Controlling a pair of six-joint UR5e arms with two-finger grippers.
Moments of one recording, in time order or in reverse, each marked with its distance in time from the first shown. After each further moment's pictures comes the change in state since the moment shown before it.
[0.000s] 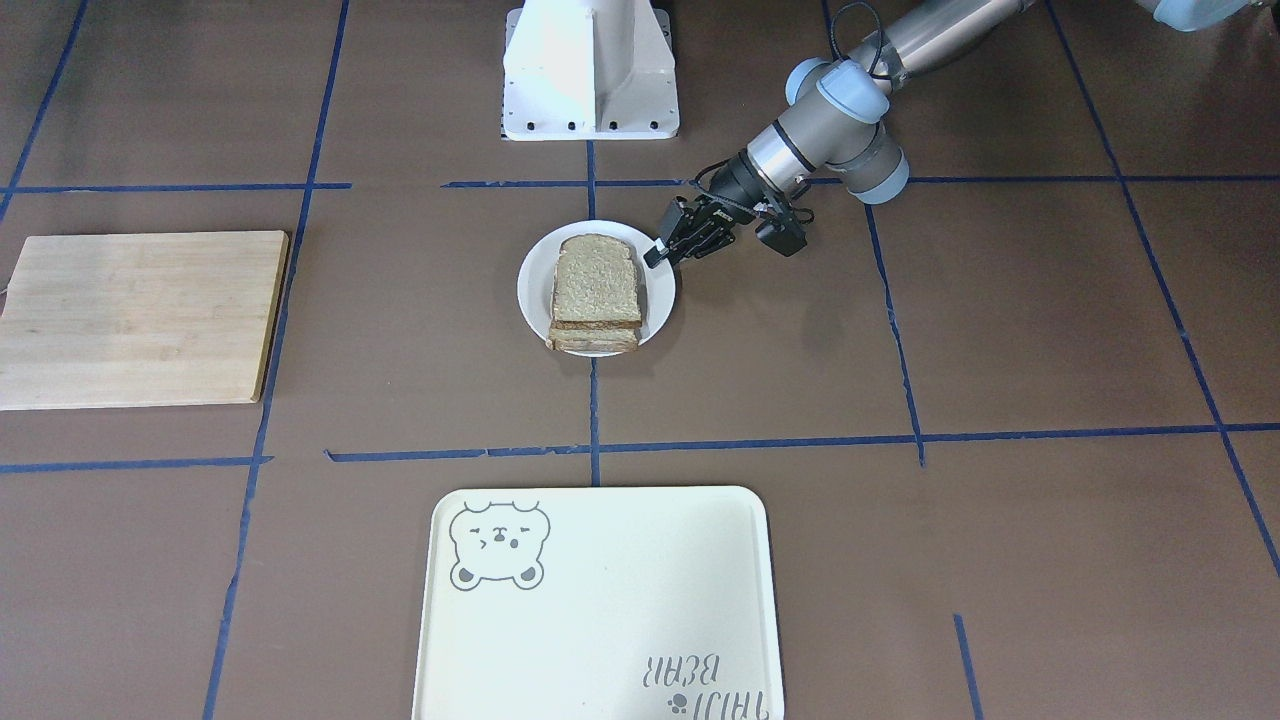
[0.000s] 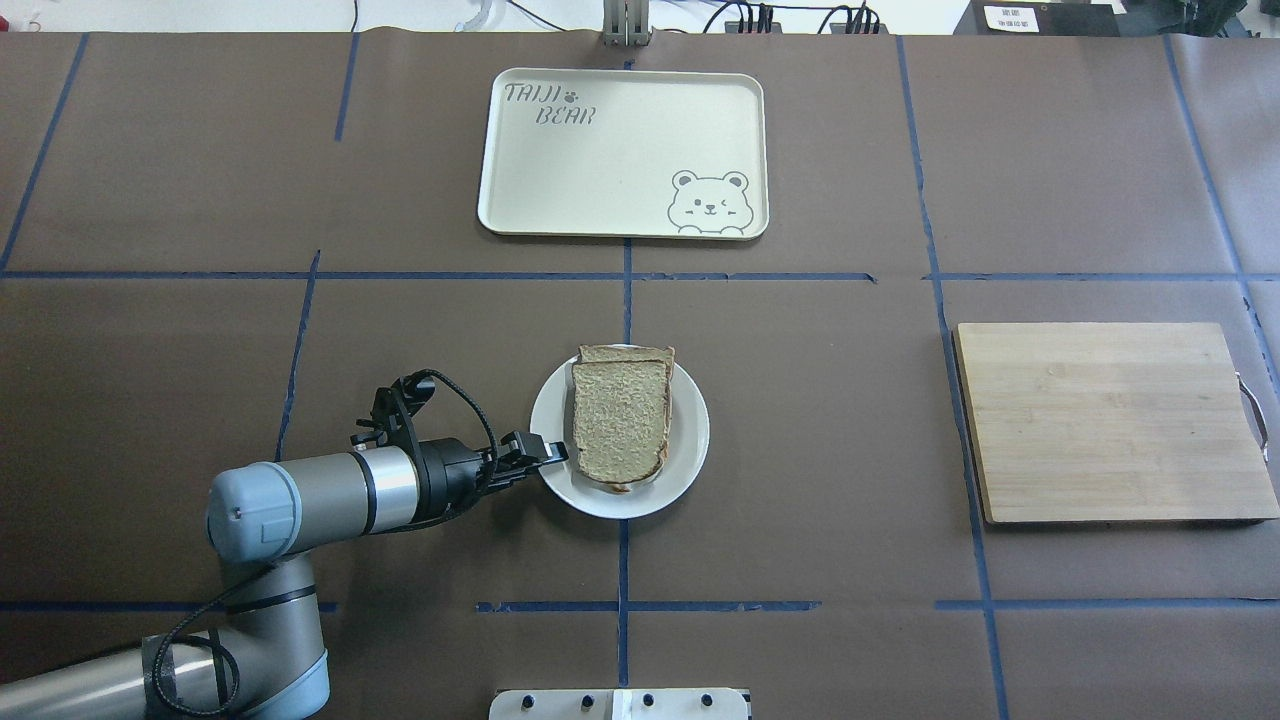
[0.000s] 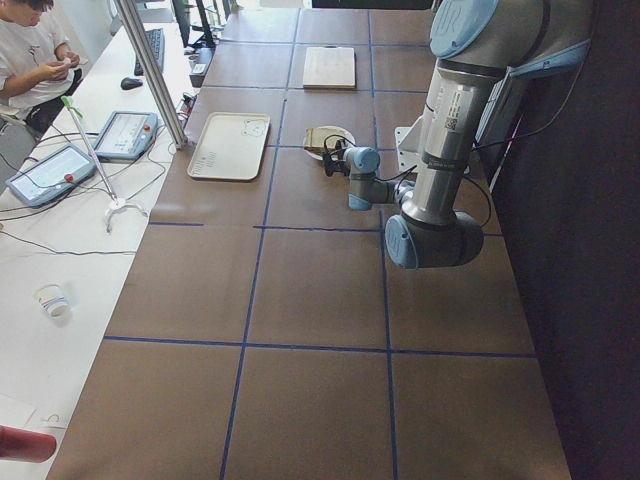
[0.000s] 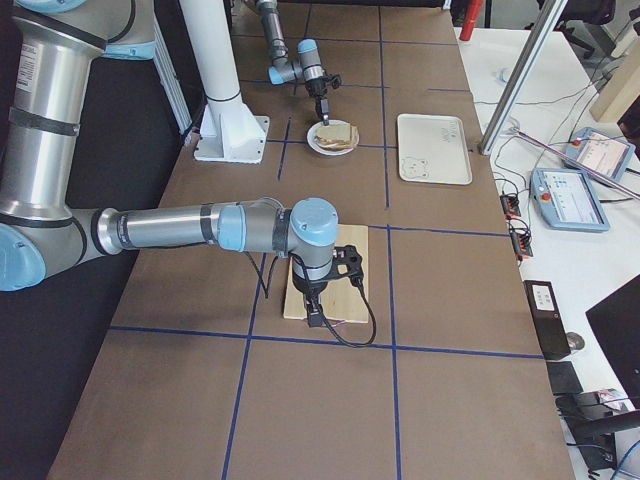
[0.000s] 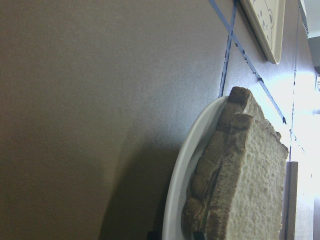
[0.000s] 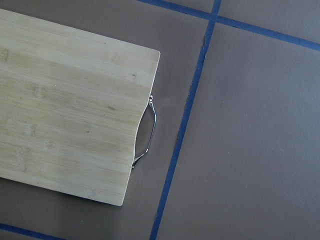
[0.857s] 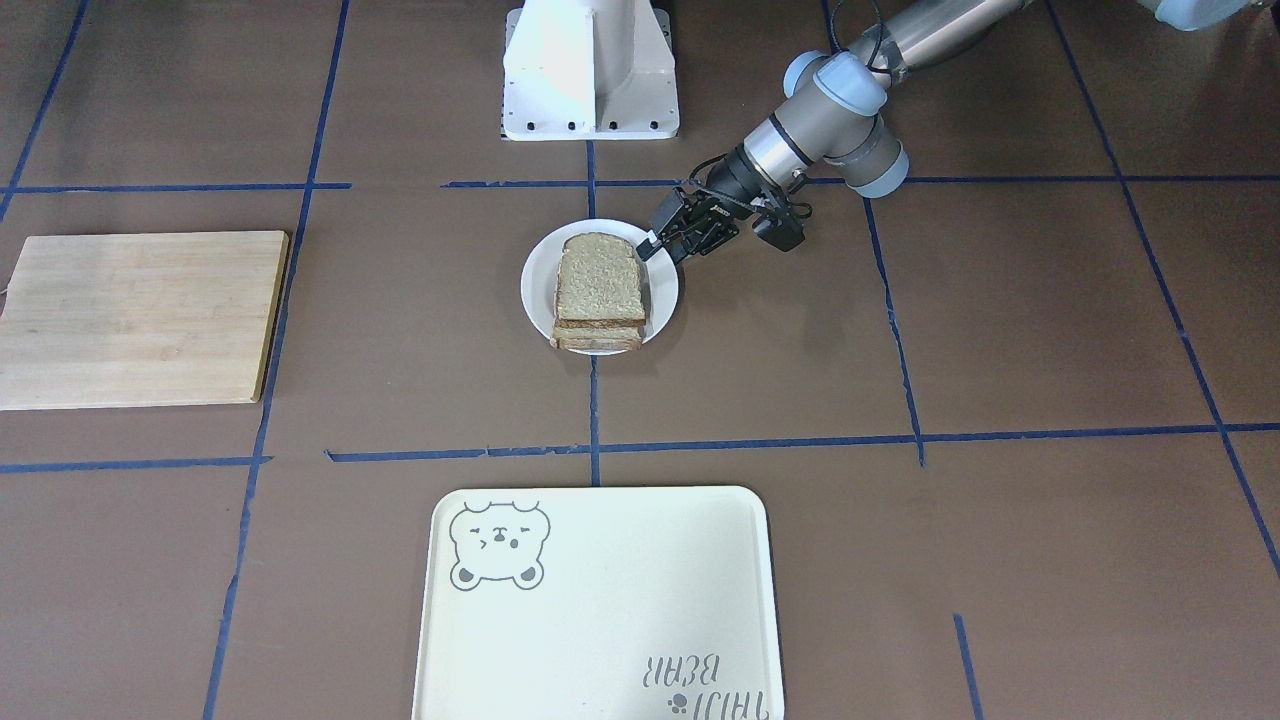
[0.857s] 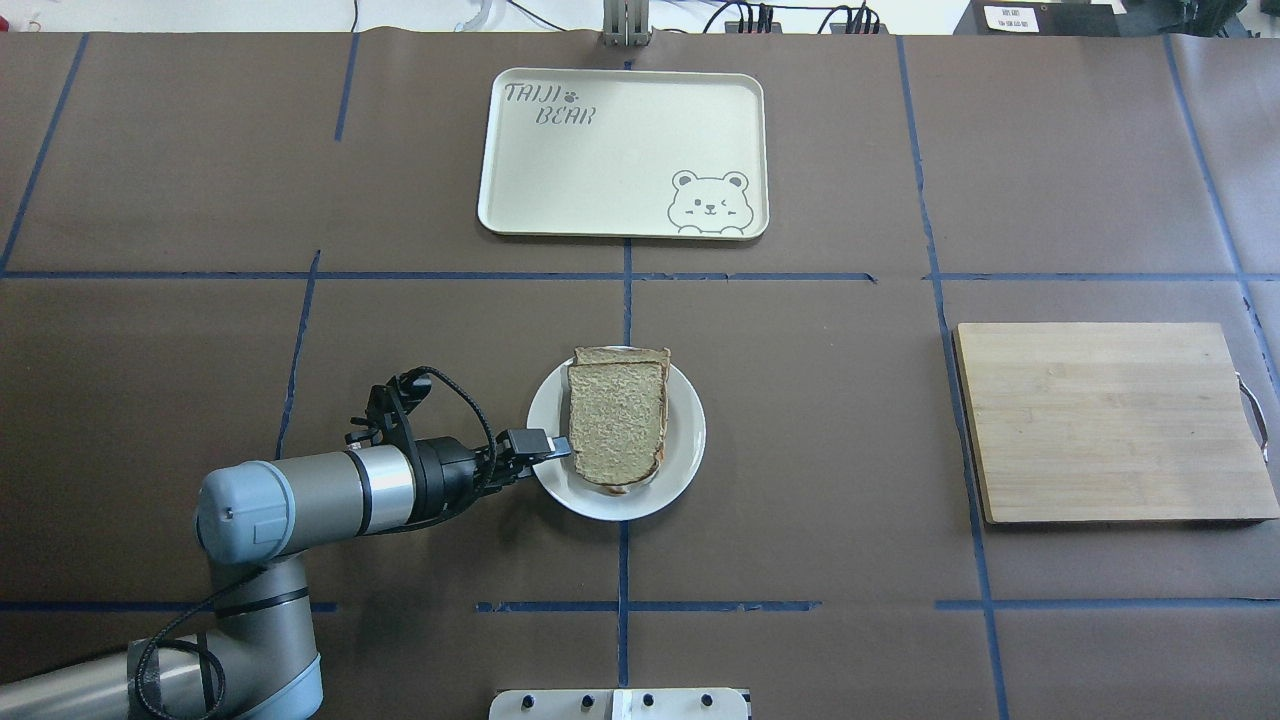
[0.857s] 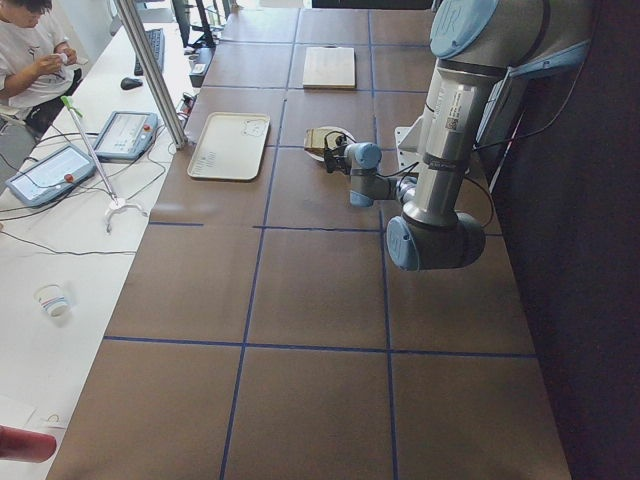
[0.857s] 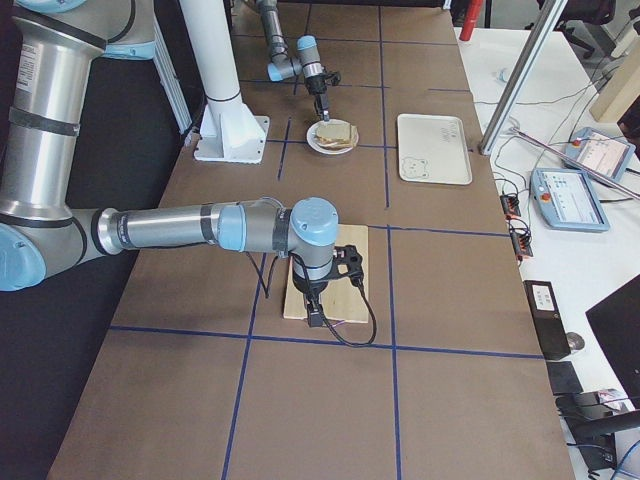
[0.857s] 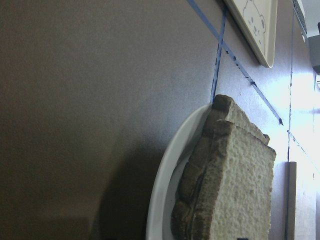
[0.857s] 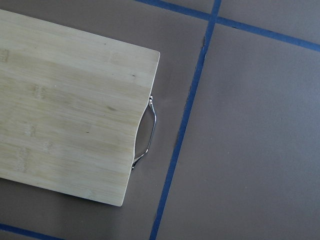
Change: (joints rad) left arm -0.002 0.021 -0.058 0.050 0.000 0.001; right arm 0.001 0.000 0.000 0.000 0.000 0.000
